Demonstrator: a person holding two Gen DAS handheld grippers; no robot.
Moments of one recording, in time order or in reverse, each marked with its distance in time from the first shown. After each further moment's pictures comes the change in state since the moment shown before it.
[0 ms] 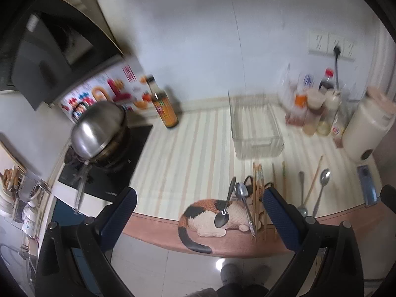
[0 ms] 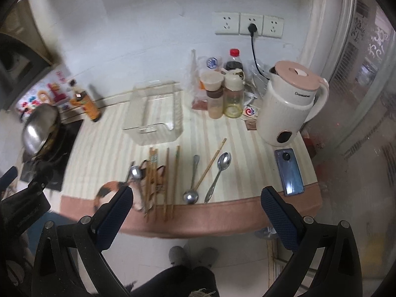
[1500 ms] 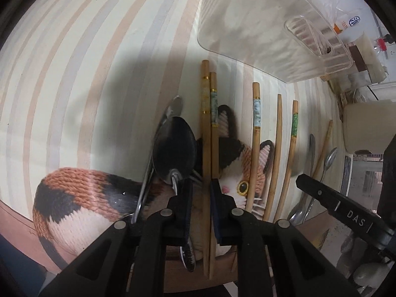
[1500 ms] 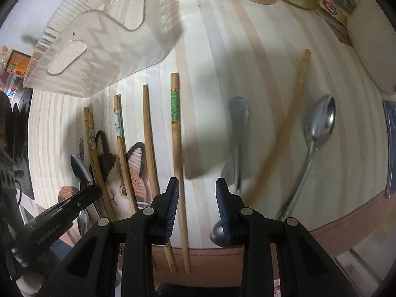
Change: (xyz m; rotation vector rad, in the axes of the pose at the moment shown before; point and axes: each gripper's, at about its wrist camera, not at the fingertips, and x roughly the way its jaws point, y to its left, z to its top) left arm 0.280 -0.057 -0.047 -0.210 0.630 -0.568; right arm 0.329 0.044 -0.002 0.097 0.507 0.088
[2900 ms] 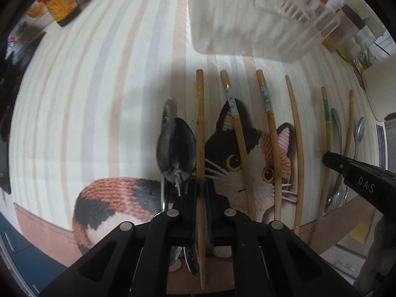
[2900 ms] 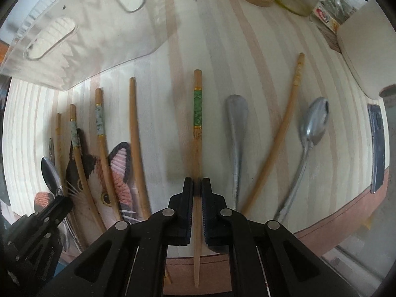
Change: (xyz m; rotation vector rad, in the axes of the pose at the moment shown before) left arm 0.010 -0.035 -0.014 0.199 -0.086 0.269; right arm 0.009 0.048 0.001 -0.007 -0.034 -0.133
